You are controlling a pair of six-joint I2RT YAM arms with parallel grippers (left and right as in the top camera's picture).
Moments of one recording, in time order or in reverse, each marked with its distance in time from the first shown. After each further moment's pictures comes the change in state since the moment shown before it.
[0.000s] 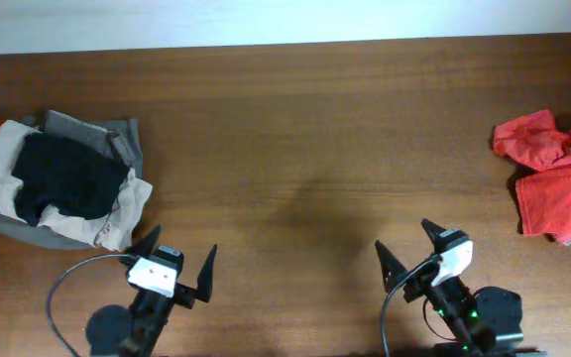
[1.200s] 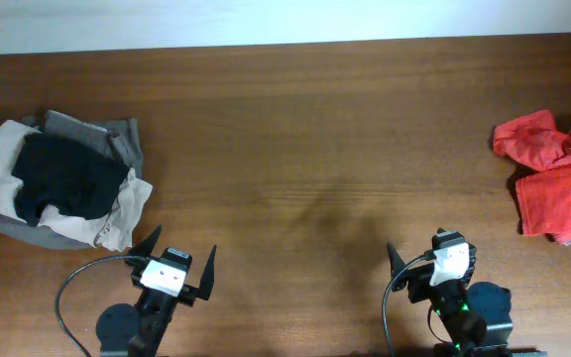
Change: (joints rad) left arm 0.000 -0.073 -0.152 0.083 -0.035 0.115; right arm 0.000 -0.021 -0.044 -0.149 0.196 -0.166
